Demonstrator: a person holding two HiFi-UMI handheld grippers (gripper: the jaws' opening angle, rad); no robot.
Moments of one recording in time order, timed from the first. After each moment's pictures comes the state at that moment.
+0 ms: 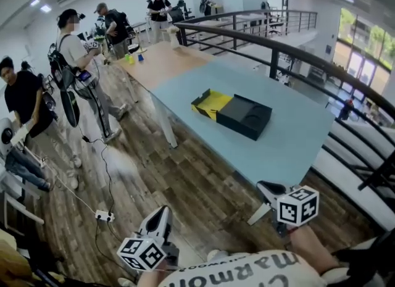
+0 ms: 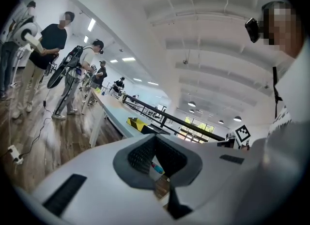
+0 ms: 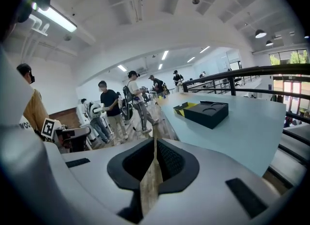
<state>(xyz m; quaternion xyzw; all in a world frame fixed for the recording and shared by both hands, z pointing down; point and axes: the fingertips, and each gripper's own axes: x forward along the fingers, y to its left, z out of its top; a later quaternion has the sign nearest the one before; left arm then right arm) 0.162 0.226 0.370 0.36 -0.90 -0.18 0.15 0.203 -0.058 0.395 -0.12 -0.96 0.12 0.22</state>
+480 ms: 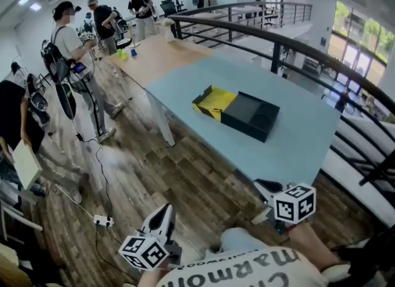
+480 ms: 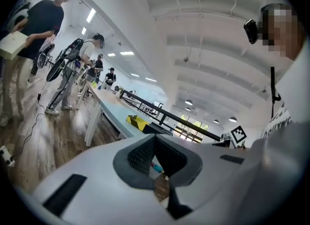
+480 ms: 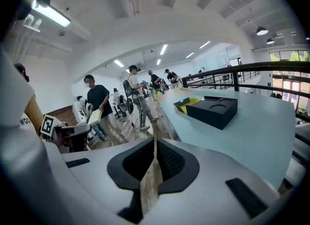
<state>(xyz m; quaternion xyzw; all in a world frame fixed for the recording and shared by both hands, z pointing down) 0.087 0.224 0.390 0.39 -0.88 -0.19 0.17 0.130 -0.037 0.420 -0.12 -0.95 0.12 0.25</state>
